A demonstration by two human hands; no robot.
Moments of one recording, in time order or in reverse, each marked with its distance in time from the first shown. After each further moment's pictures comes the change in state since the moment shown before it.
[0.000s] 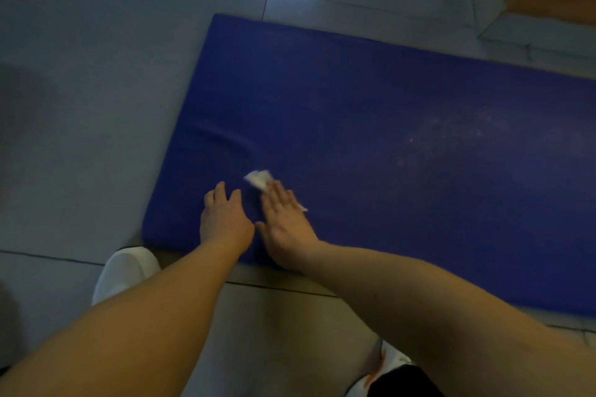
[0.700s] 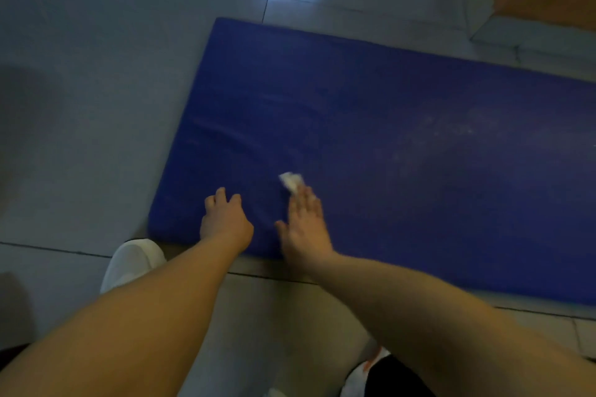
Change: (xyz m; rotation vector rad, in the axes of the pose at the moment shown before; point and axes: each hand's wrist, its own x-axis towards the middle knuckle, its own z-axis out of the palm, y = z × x) left_hand -0.014 -0.008 -0.003 -0.010 -0.094 -0.024; right_hand -0.034 0.004 0.014 0.110 0.114 0.273
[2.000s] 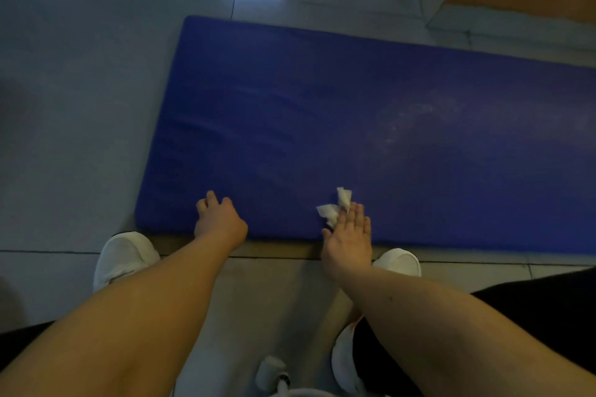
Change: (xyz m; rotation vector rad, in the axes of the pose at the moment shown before) left_hand -0.025 0.000 0.019 0.036 -0.084 0.001; right_hand -0.092 0.074 0.004 -0.121 0.070 0.438
